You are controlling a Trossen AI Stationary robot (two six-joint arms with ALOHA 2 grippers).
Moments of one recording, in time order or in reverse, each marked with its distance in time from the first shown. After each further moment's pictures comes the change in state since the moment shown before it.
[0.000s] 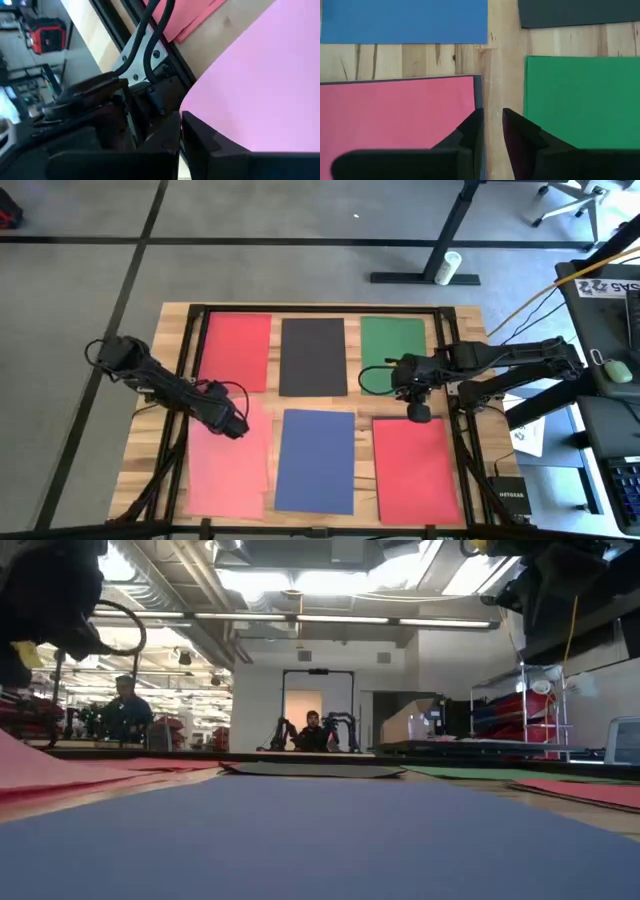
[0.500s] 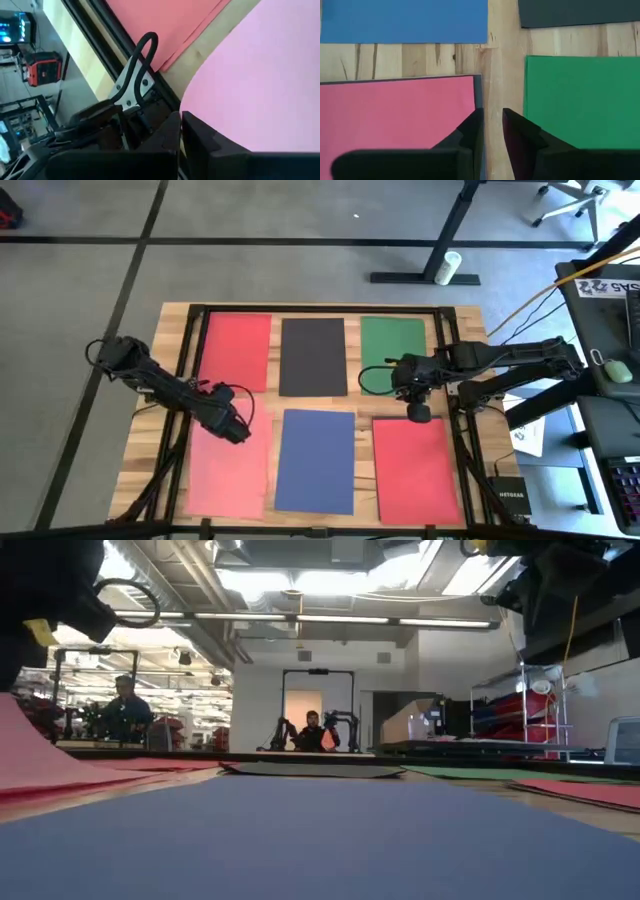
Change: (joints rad) left arm -0.026 0.000 0.073 -0.001 -0.102 0.050; right arm 0.000 0.000 0.000 -0.001 0.000 -0.001
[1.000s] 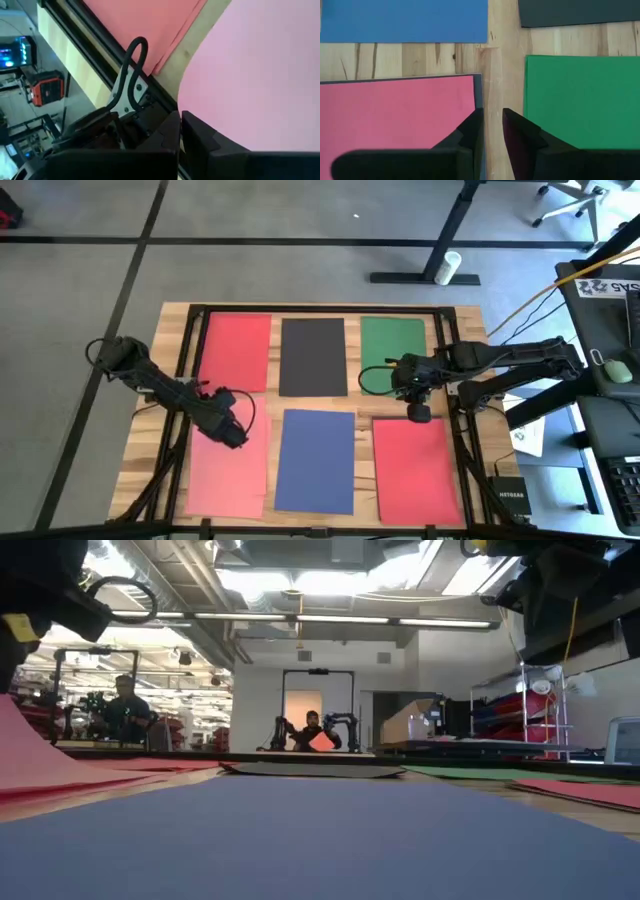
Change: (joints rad) left arm -0.065 0.000 0.000 0.020 -0.005 0.056; right arm 0.000 0.000 0.000 -0.002 0.000 0.000
